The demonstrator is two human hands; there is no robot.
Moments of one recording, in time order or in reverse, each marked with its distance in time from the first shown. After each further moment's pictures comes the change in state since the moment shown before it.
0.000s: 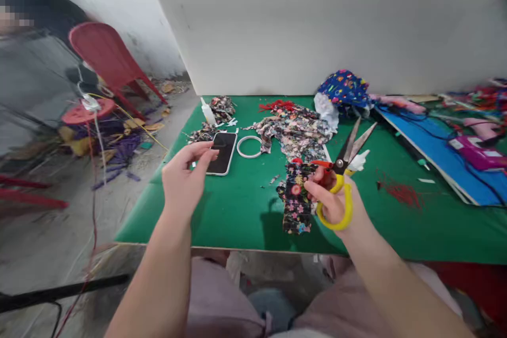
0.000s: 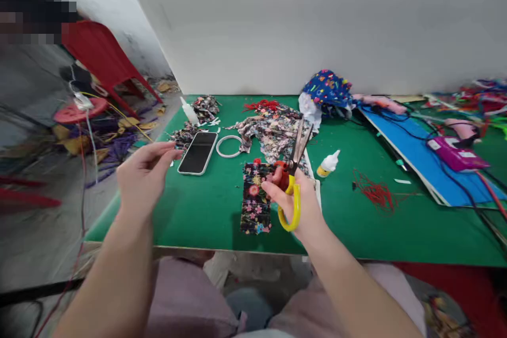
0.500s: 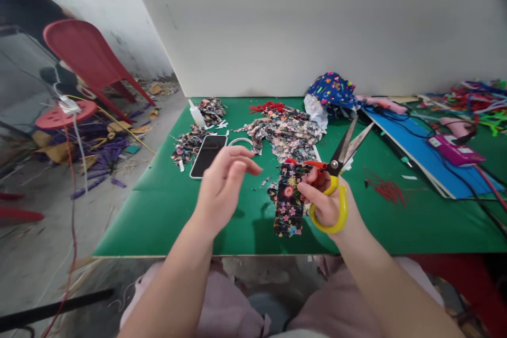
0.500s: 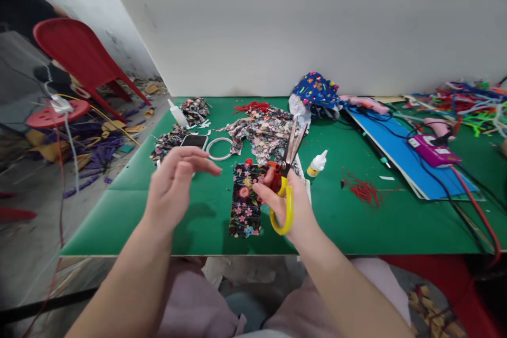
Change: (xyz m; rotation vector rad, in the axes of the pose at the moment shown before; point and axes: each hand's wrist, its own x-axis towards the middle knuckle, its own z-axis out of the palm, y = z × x) left_hand -0.027 0.057 0.040 -0.305 -0.323 0.077; right_hand -0.002 -0.002 -0.002 -0.027 0.017 -0.023
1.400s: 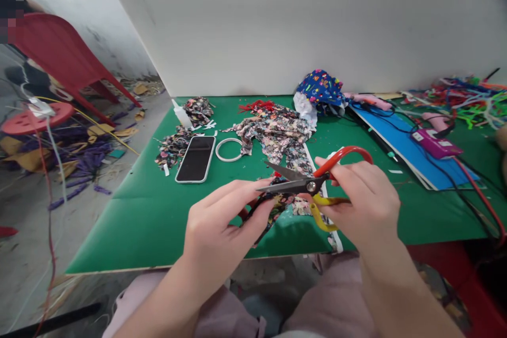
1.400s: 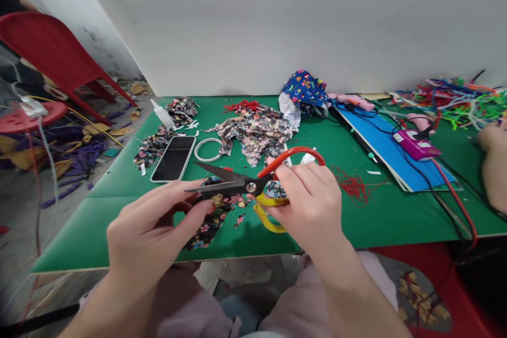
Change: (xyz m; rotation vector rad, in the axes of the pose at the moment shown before) left_hand -0.027 0.036 0.015 0.329 -0.055 0.254; right_hand -0.003 -0.051 -0.041 -1.209 0.184 -1.018
